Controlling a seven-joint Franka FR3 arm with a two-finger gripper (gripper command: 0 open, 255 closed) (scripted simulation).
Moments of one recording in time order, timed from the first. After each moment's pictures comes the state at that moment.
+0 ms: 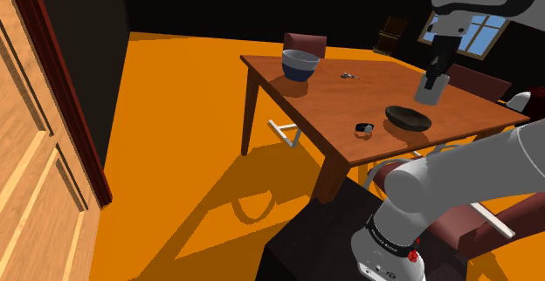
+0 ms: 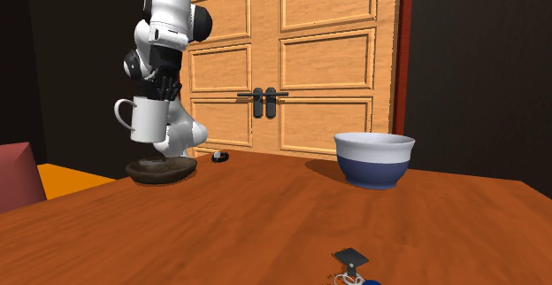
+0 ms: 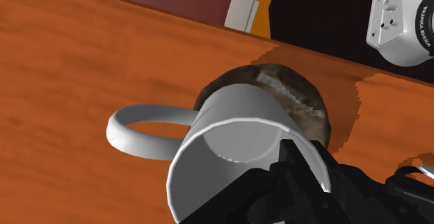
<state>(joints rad) -0.38 -0.53 -0.54 -2.01 -0.40 1.44 -0.76</state>
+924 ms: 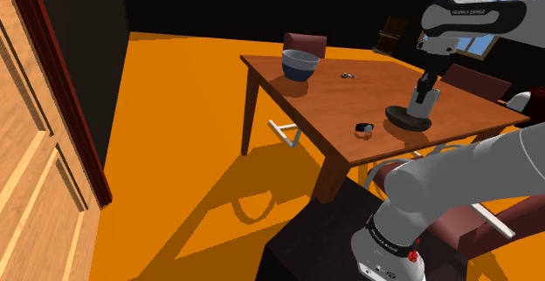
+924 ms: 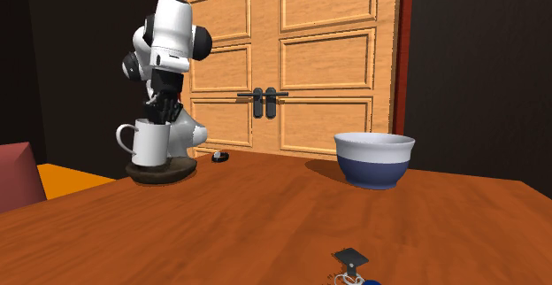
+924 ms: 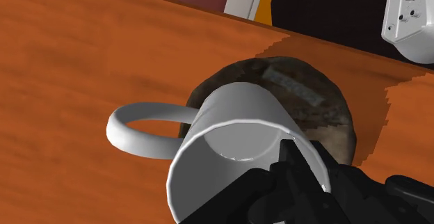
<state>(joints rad) -0.39 -0.55 -0.57 -2.17 -0.42 1.57 -0.74</state>
